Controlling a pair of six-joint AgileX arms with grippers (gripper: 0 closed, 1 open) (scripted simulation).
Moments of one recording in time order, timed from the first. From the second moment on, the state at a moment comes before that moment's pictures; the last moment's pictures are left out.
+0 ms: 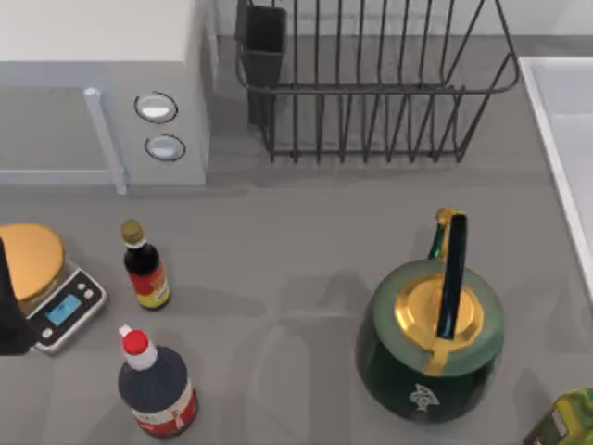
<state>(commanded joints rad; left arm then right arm) 0.00 0.00 0.00 0.00 0.00 0.00 0.00 0.00 0.00 0.00 0.00 0.00</state>
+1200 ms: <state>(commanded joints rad) 0.00 0.00 0.00 0.00 0.00 0.00 -0.46 1.28 0.97 -0.92 -0.04 -0.44</state>
